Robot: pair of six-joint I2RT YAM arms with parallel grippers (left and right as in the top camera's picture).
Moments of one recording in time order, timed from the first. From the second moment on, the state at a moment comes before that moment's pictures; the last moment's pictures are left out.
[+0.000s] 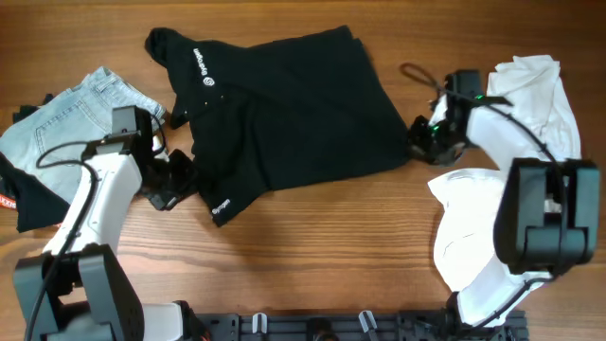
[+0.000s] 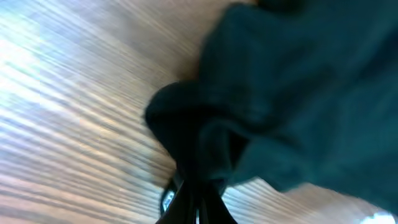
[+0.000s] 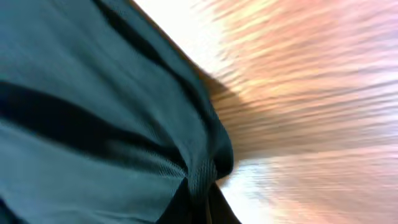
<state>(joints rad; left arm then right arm) 0.15 1.56 0.98 -0.92 0.32 -0.56 -0.04 1.90 1.23 -0.79 -0.33 0.42</state>
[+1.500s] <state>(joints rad) -0.57 2.30 2.01 -1.36 0.53 -0.40 -0.17 1.42 1.84 -1.20 -0.12 0.23</state>
